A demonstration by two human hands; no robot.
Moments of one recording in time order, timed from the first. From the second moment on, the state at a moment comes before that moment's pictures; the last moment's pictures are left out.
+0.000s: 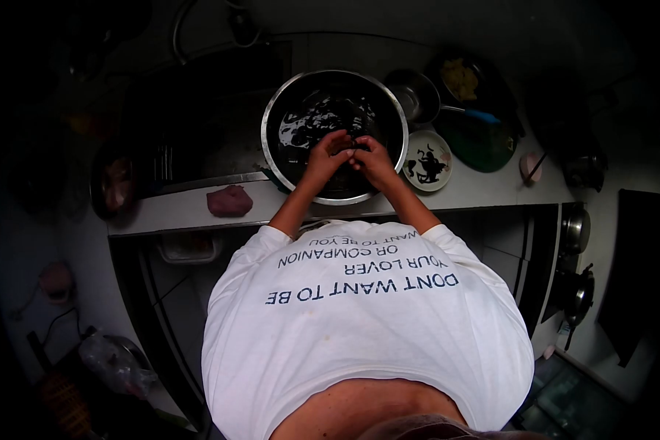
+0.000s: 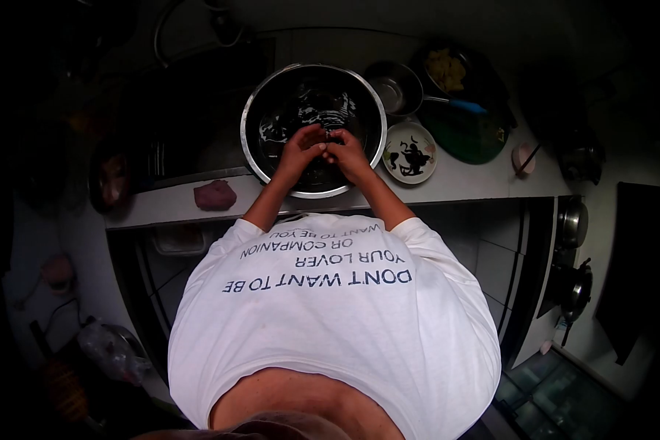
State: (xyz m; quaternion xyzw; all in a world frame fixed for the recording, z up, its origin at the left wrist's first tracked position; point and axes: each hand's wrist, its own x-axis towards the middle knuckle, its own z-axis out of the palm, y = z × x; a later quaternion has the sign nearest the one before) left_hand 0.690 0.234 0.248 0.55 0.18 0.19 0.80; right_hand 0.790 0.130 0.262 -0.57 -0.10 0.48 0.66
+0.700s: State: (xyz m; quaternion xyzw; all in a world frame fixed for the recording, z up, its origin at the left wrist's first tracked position) left_hand 0.684 0.236 0.248 0.67 0.22 0.17 0.69; right_hand 0.794 0.130 0.265 -0.57 -0.11 0.49 0.65
